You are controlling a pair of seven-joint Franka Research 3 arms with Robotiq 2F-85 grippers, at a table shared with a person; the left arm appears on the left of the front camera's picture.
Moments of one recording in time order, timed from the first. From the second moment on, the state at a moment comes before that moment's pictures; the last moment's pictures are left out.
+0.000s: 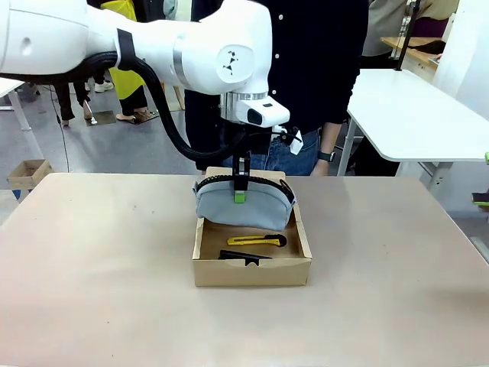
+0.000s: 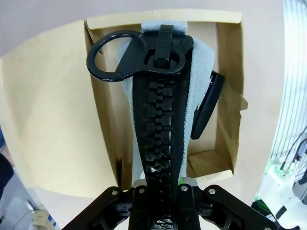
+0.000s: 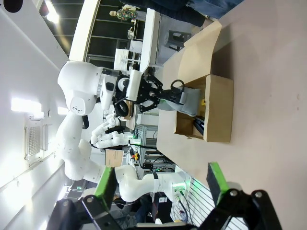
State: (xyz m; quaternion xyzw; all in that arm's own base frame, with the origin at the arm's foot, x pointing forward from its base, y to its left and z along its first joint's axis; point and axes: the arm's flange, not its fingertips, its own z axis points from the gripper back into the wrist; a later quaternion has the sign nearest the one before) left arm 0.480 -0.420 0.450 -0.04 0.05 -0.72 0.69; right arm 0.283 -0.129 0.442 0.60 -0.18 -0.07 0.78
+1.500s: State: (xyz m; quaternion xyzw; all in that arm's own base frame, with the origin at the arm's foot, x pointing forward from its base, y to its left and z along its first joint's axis) left arm 0.476 -0.446 0.389 -0.05 0.10 -0.72 0.69; right arm 0.283 -0.129 0.442 0.60 -0.18 -0.07 0.78
